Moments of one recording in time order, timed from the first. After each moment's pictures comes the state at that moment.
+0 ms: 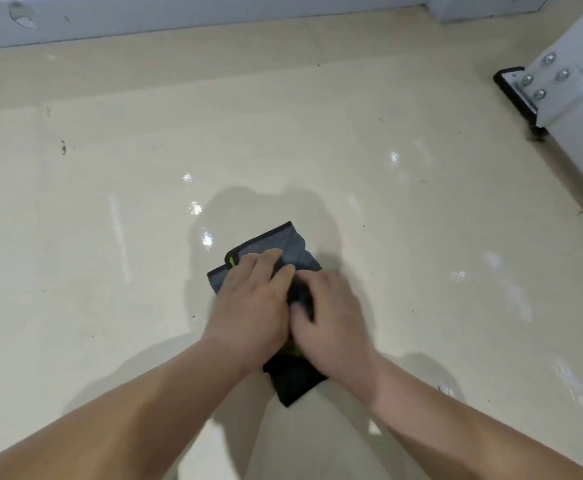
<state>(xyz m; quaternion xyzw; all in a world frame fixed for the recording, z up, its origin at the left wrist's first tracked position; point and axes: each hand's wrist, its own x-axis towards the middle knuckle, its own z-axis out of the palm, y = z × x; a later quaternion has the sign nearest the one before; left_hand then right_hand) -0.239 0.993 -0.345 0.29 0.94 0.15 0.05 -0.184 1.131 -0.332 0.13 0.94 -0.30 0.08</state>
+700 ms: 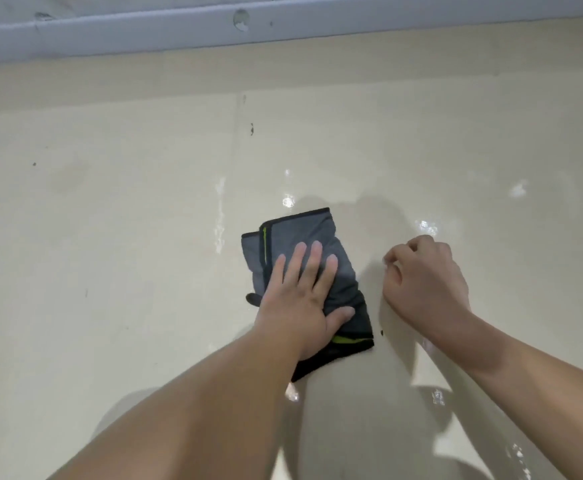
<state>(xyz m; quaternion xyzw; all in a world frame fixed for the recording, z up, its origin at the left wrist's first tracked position) -0.233 0.861 -0.368 0.16 0.96 -0.02 0.23 -0.256 1.064 -0.345 0.05 0.99 -0.14 0.04</state>
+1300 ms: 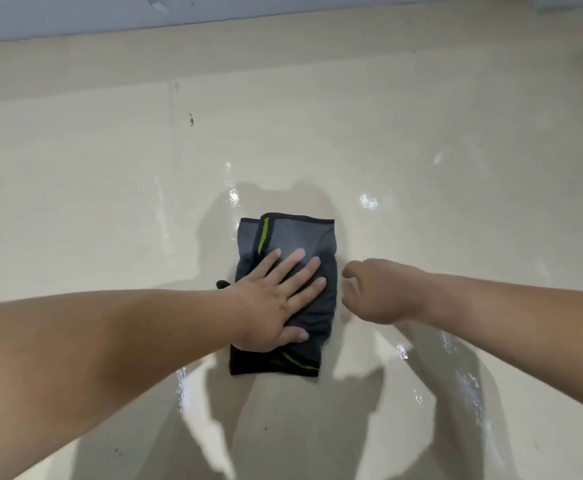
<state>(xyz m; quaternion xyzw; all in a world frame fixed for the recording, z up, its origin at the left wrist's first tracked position) -0.247 0.821 -0.363 0.49 0.82 -0.10 0.26 -0.226 1.035 -0.287 0.03 0.92 -0.09 0.38</state>
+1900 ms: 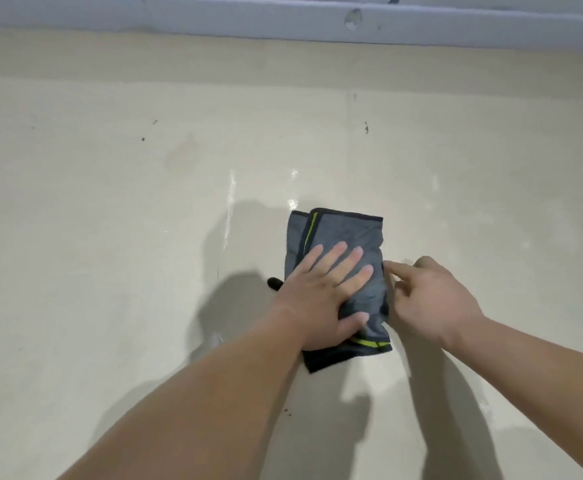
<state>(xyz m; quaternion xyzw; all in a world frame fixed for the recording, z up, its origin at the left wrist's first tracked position) -0.226 0.650 -0.385 0.30 0.95 0.06 0.13 -0.229 0.845 -0.311 0.03 0.96 -0.15 0.22</state>
